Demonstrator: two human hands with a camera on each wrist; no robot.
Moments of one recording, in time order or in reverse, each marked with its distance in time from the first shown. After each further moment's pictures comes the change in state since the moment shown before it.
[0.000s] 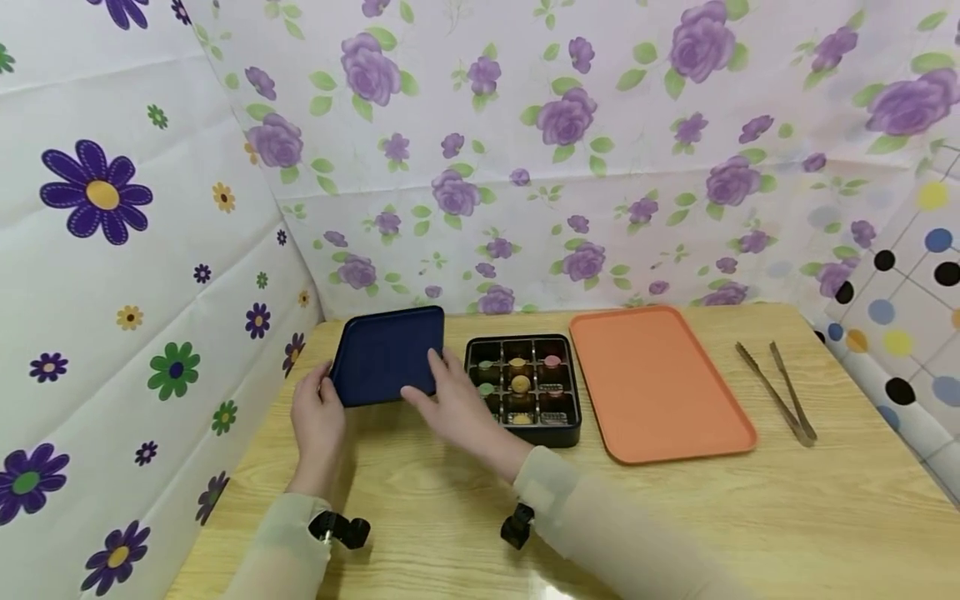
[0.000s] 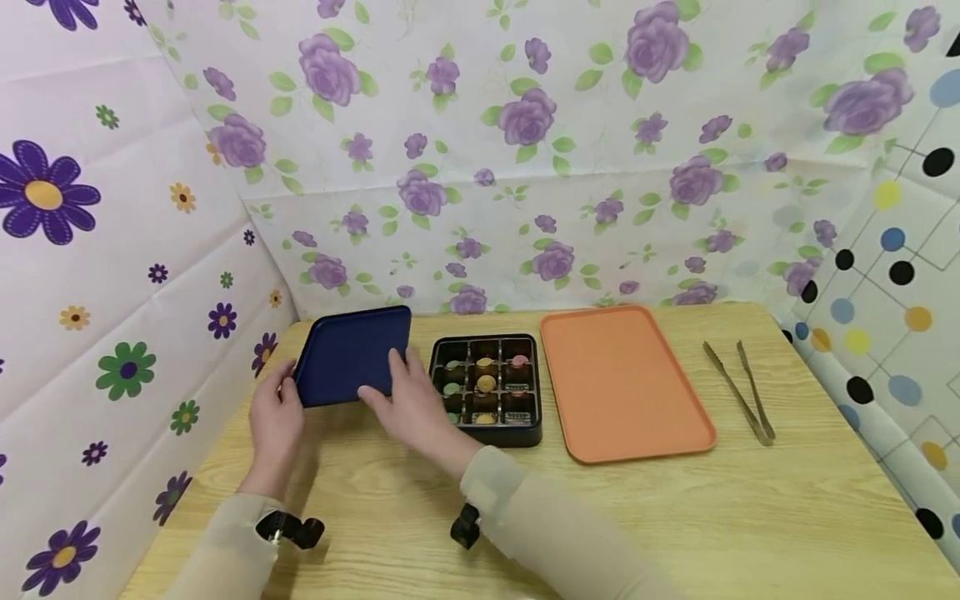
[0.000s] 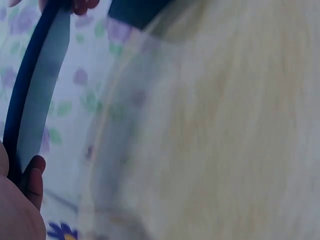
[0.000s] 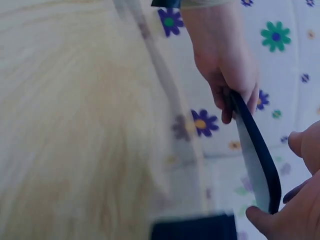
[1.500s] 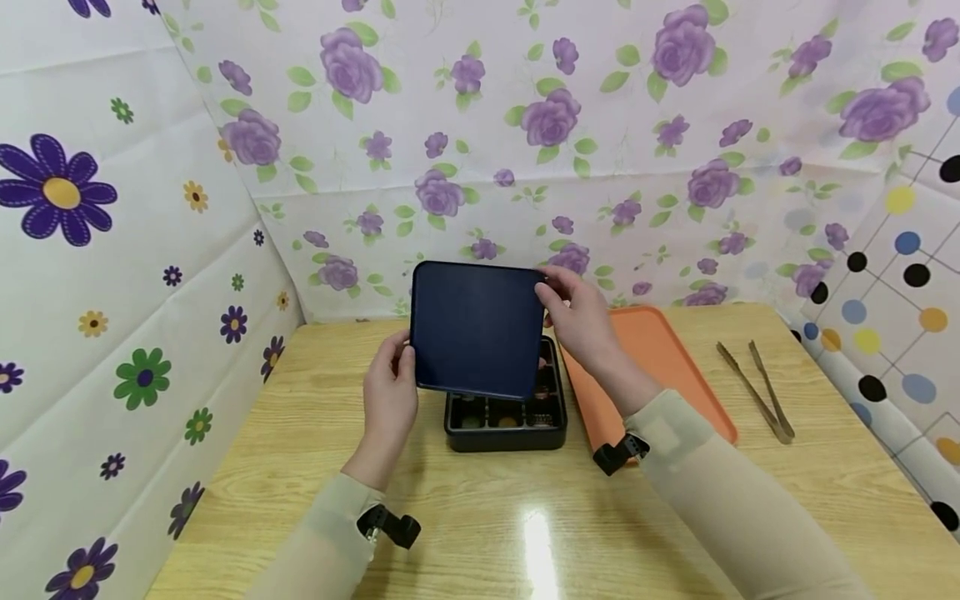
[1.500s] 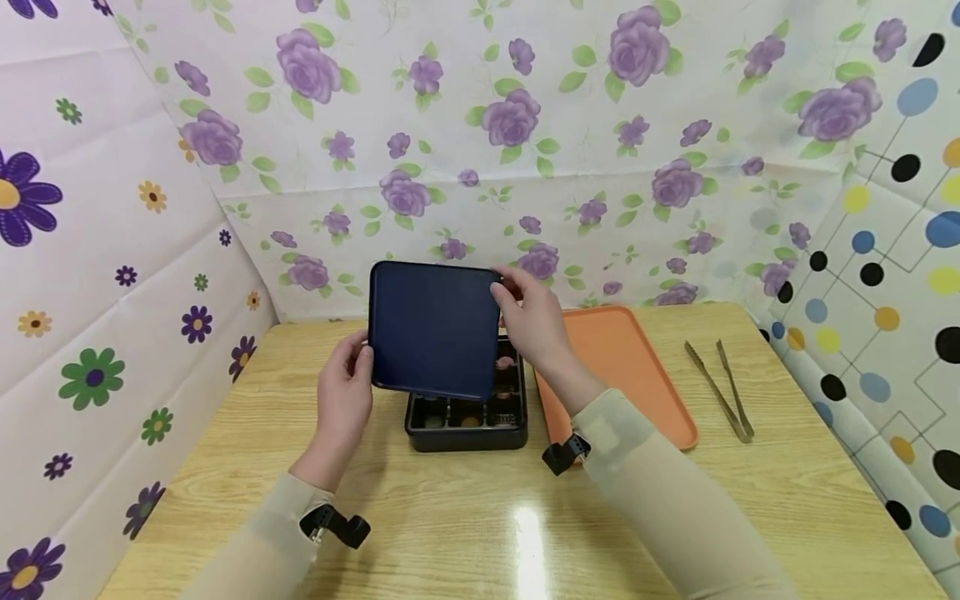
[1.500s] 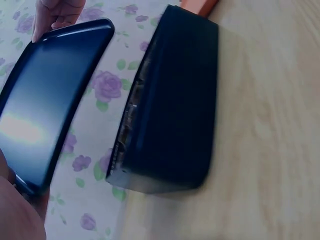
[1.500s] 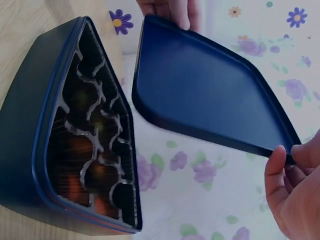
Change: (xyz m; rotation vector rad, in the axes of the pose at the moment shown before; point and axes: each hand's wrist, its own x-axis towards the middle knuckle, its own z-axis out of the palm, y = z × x) left_hand -0.030 0.107 0.072 -0.276 -0.196 0.091; right_hand -0.008 0.033 -0.190 0.126 0.426 -0.086
